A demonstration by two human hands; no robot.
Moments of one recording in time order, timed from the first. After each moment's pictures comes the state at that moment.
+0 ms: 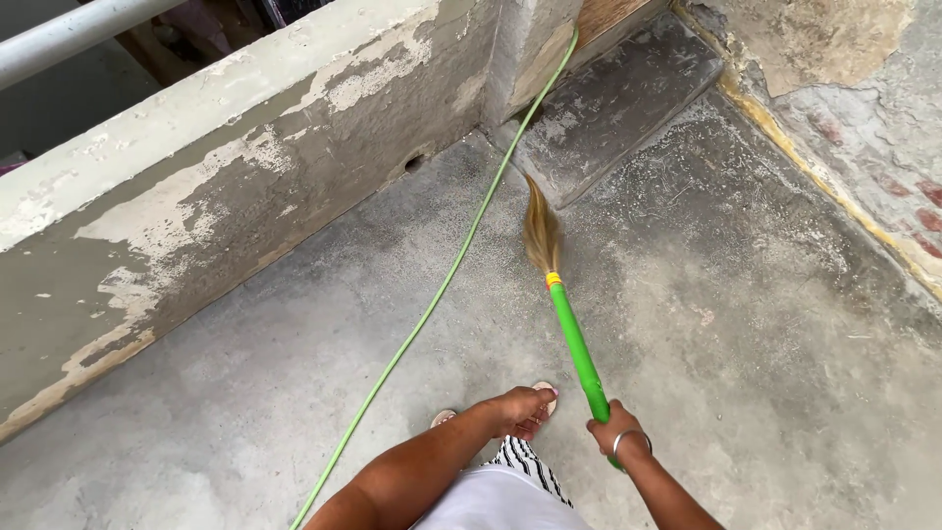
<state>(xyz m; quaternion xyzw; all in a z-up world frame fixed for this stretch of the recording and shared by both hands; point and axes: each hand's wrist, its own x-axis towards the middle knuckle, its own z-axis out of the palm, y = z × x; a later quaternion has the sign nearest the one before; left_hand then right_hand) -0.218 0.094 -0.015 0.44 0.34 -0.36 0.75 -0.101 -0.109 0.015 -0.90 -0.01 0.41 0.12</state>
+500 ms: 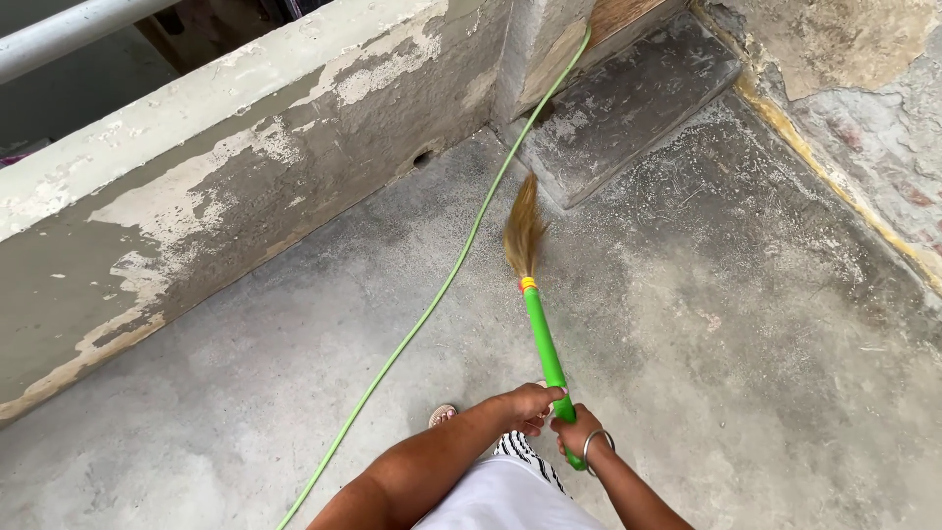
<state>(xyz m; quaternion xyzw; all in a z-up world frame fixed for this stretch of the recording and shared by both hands) -0.193 0.064 -0.029 0.46 0.35 -0.35 0.74 -0.127 -0.103 -0.027 -0.83 0.02 0.49 0.26</state>
